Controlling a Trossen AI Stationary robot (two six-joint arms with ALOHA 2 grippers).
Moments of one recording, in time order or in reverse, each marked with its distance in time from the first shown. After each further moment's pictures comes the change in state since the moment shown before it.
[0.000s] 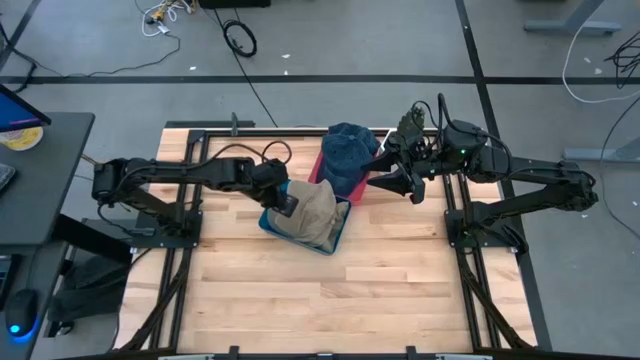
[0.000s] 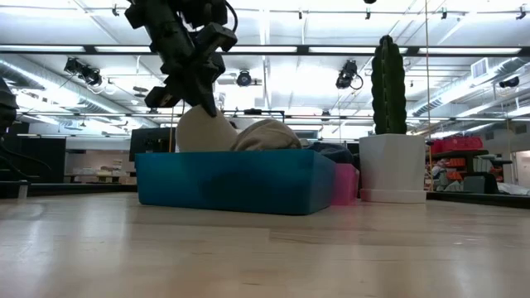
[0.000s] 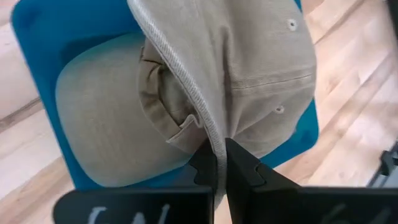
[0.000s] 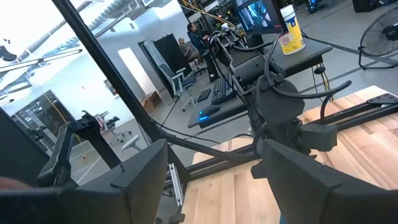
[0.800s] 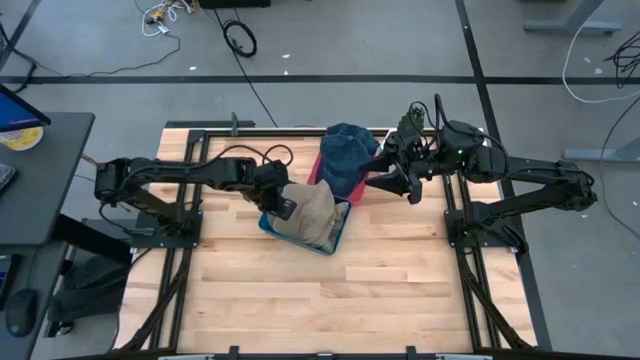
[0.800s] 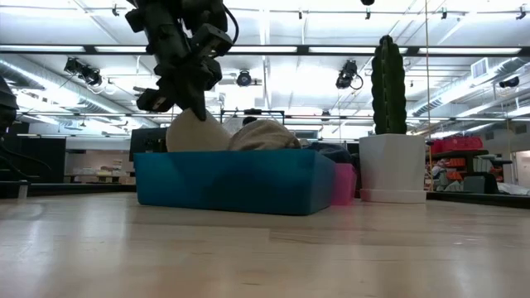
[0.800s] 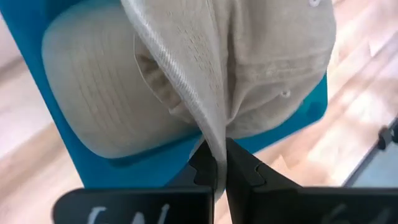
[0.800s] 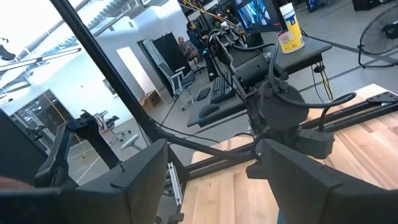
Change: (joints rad) left arm -0.008 0.019 -0.005 -0.066 0.114 -0.015; right arm 0.000 0.014 0.000 0.006 0.000 0.000
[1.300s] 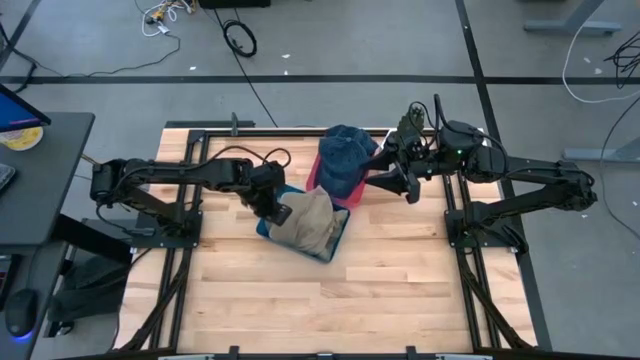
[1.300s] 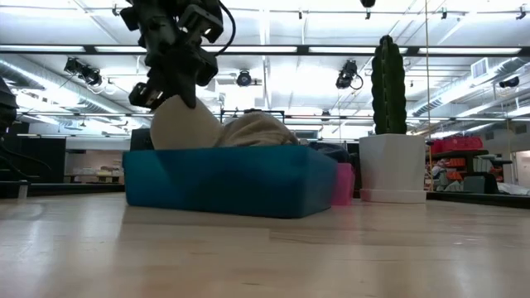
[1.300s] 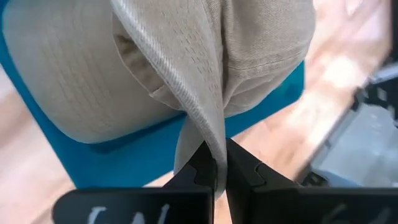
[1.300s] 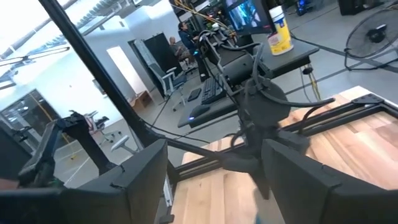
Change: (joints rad) left arm -0.002 -0.054 -0.002 -0.015 0.134 0.029; right arm 0.000 0.000 0.000 -0.012 0.031 -0.018
